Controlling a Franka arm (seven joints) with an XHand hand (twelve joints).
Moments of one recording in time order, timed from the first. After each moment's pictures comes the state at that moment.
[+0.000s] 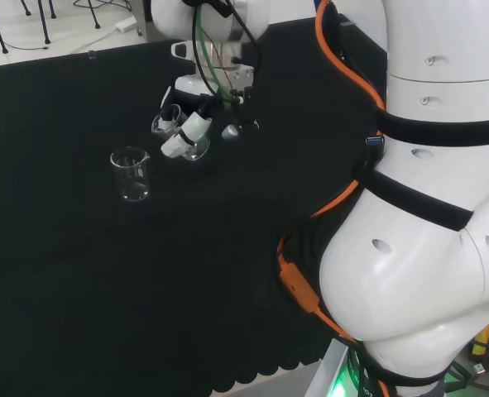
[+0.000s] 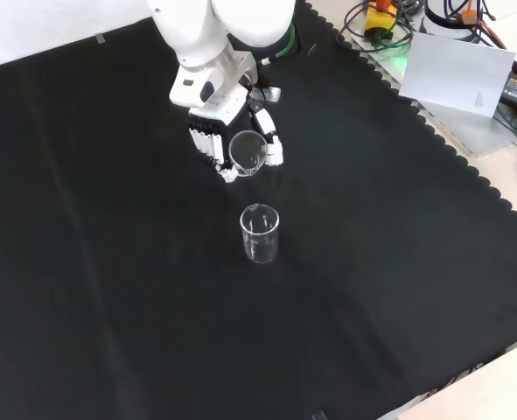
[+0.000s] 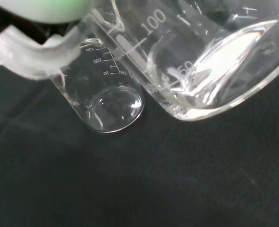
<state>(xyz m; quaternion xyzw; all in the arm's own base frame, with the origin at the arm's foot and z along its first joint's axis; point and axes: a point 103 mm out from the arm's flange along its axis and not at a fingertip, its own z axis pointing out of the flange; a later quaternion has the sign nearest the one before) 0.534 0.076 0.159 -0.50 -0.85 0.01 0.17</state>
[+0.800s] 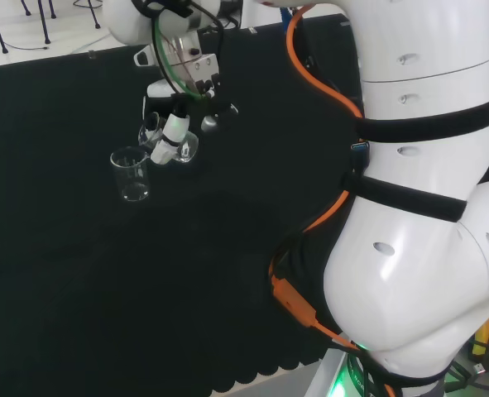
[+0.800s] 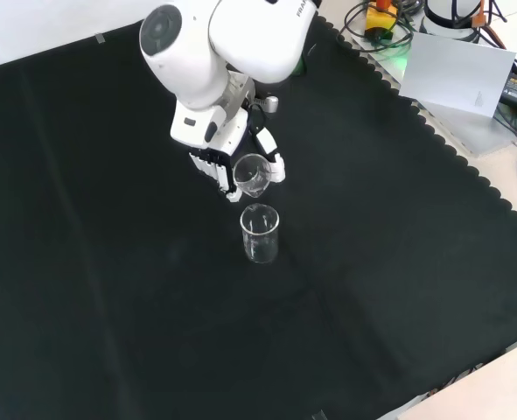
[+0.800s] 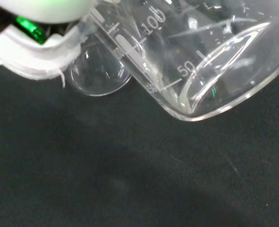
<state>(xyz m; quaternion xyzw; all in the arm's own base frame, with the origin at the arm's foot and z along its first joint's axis) 0.551 0.107 0.161 -0.48 -0.85 0.15 0.14</state>
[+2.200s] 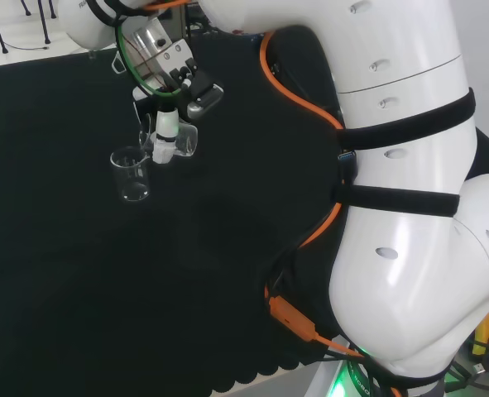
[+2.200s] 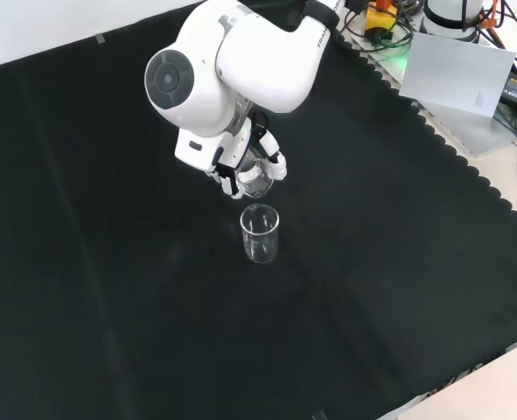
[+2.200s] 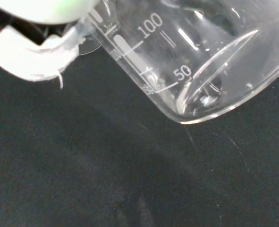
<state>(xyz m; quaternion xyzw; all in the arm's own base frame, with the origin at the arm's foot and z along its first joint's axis) 0.556 0.121 0.183 -0.47 -0.83 0.29 0.11</state>
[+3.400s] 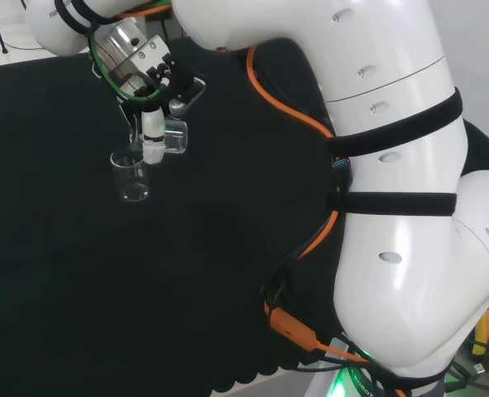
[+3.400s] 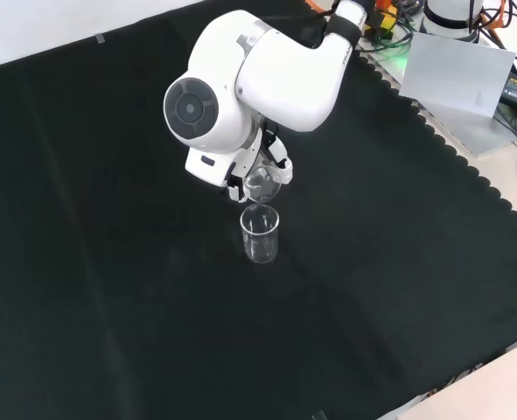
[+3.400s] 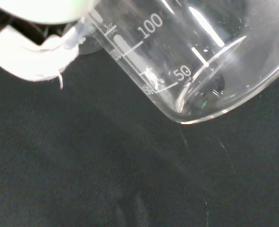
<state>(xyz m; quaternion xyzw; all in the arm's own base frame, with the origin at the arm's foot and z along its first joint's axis) 0.555 0.149 0.198 -0.47 -0.81 0.34 0.08</state>
